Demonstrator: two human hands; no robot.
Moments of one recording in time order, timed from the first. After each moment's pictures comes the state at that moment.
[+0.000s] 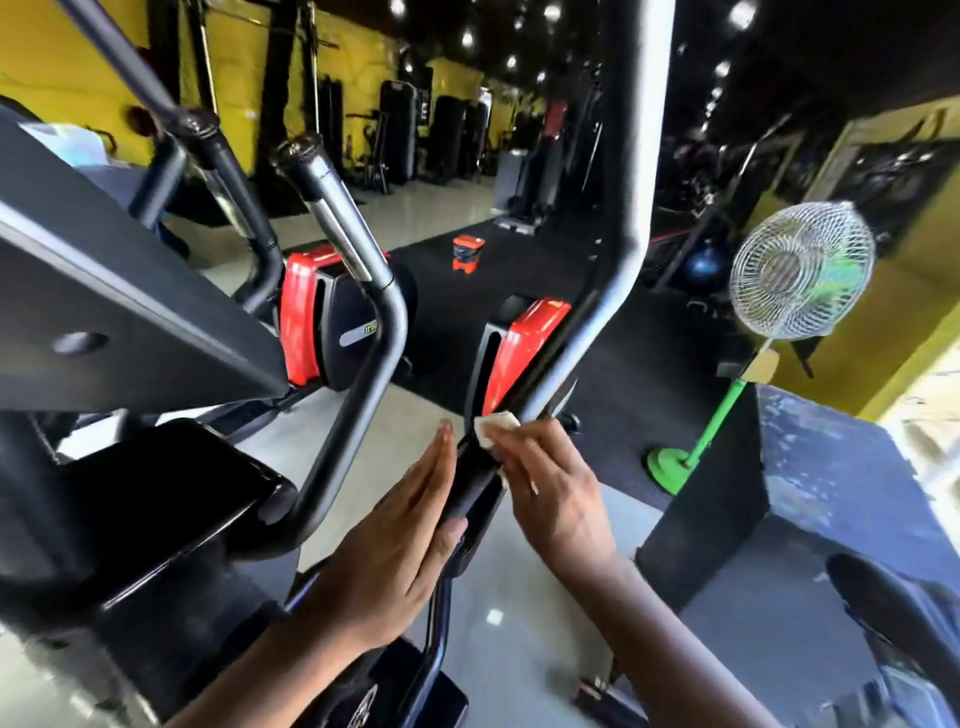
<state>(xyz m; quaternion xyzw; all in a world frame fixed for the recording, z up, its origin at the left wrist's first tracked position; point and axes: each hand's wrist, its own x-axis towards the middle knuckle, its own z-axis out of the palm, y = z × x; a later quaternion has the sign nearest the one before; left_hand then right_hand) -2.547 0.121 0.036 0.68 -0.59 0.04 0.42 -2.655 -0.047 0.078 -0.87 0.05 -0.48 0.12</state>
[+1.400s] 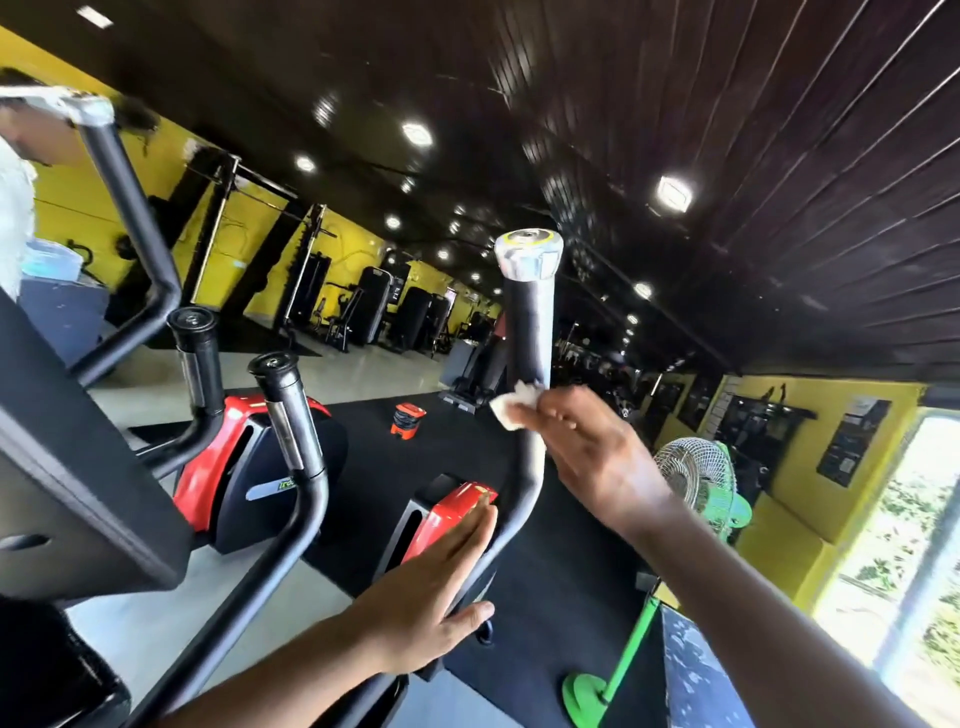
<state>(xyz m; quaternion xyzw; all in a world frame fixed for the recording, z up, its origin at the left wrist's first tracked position) -2.527 -0.023 0.149 0.64 -0.66 0.05 0.39 -2.659 -0.158 0.342 -0.82 -0.21 -0.45 -0.28</state>
